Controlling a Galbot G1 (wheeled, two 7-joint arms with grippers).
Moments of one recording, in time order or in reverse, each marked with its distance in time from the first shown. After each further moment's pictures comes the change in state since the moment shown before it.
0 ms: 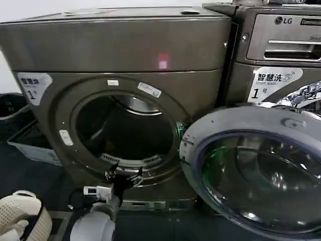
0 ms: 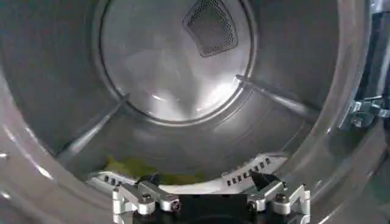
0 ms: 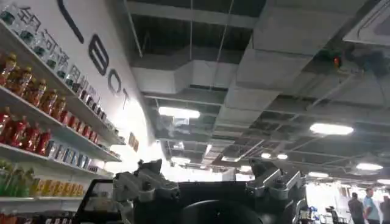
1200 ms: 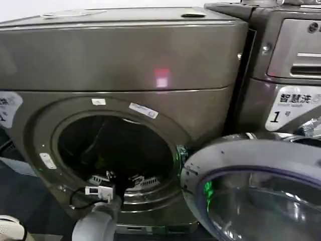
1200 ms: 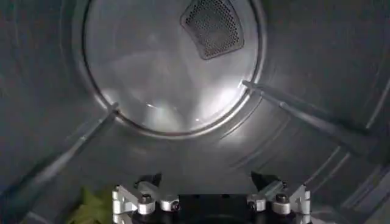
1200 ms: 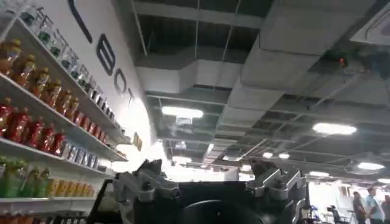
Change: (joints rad) left arm -0.007 -0.008 0.017 0.015 0.004 0.000 0.001; right arm 0.004 0.014 -0.010 0.002 -0.005 0.006 -0.001
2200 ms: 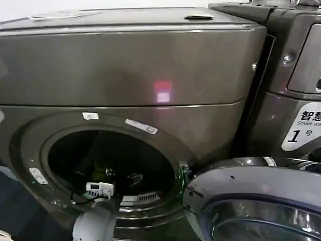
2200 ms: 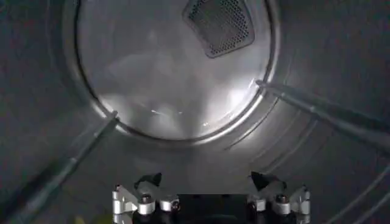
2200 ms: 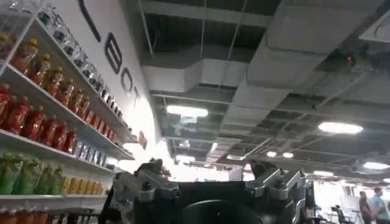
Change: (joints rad) left arm -0.280 0.032 -0.075 0.146 1.016 -0.228 0.970; right arm 0.014 0.000 -0.033 -0.007 -0.002 0.017 -0.008
